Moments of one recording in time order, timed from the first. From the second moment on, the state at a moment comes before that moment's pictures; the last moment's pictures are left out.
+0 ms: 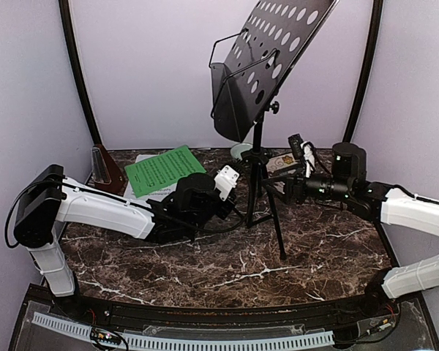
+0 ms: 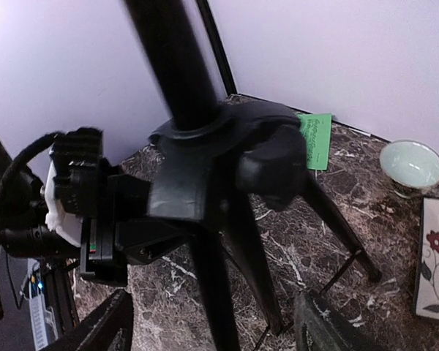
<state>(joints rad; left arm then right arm) -1.10 1.79 1.09 0.47 -0.57 0.25 0.64 1.14 0.75 0.13 -0.42 0.19</state>
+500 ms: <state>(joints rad) -1.11 1.77 1.05 0.49 -0.62 0.25 0.71 1.16 0.74 0.08 -0.28 0.21</state>
